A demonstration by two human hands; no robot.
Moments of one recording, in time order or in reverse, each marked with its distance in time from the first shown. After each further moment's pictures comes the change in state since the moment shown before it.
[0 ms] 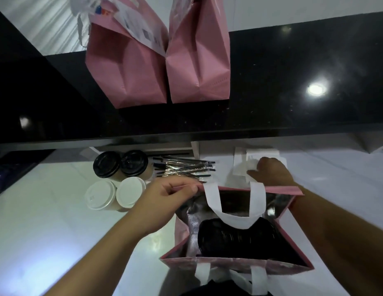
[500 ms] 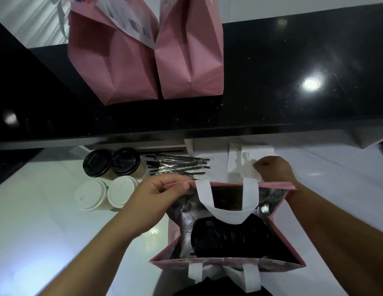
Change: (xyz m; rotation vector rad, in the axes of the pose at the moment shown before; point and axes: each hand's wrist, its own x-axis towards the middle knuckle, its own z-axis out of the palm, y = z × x) left_hand 0.006 -0.001 0.002 -0.055 0.017 -0.023; right_hand -0.002 0.017 -0.004 0.283 0.051 0.103
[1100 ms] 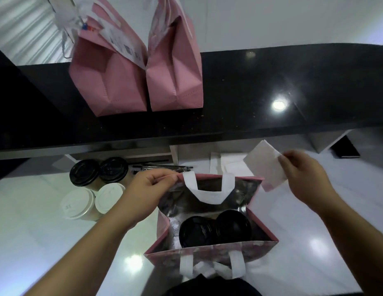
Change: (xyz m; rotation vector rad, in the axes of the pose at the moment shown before) left_hand -0.001 0.000 0.002 0.047 0.039 0.032; right_hand -0.131 0.009 -0.104 0.197 0.345 -0.151
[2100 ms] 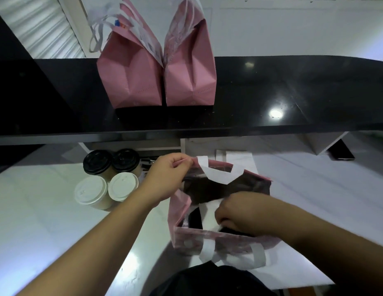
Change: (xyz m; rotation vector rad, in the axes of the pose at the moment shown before) left_hand 0.006 -0.010 0.005 0.082 0.060 0.094; right_hand -0.087 -0.089 0.064 -0.737 -0.839 -0.815
